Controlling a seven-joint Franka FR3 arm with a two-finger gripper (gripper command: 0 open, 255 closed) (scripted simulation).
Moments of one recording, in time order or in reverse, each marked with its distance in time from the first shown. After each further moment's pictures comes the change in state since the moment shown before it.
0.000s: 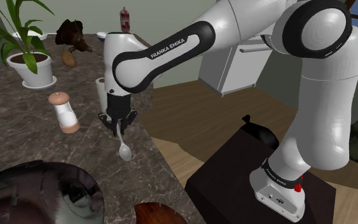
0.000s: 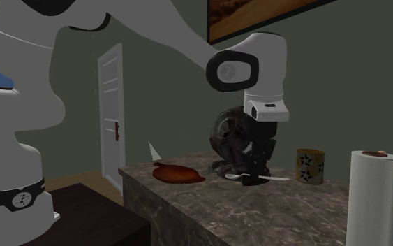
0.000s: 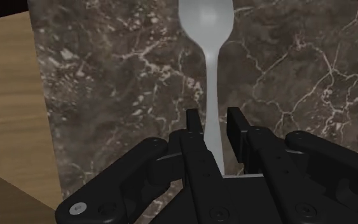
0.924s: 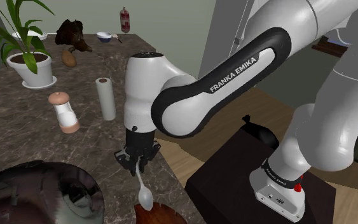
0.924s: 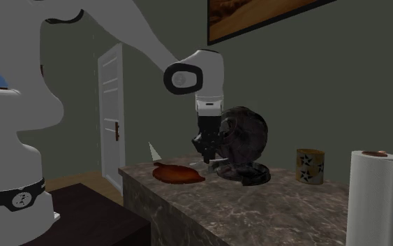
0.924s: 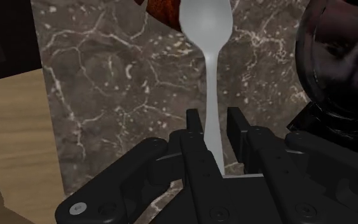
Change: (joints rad) arm 0.092 -0.322 0.131 -0.447 0.138 0.176 0.141
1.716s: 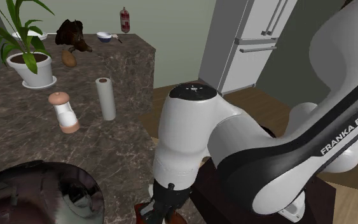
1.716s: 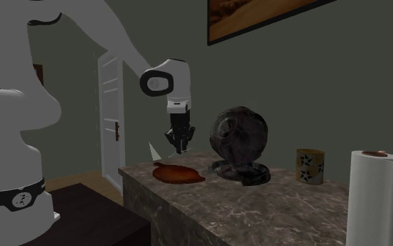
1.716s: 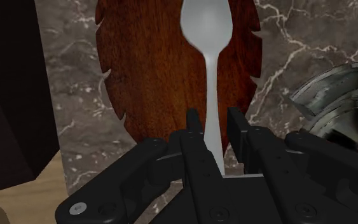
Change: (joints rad) arm 0.146 -0.199 0.149 -0.212 0.146 0.079 0.179
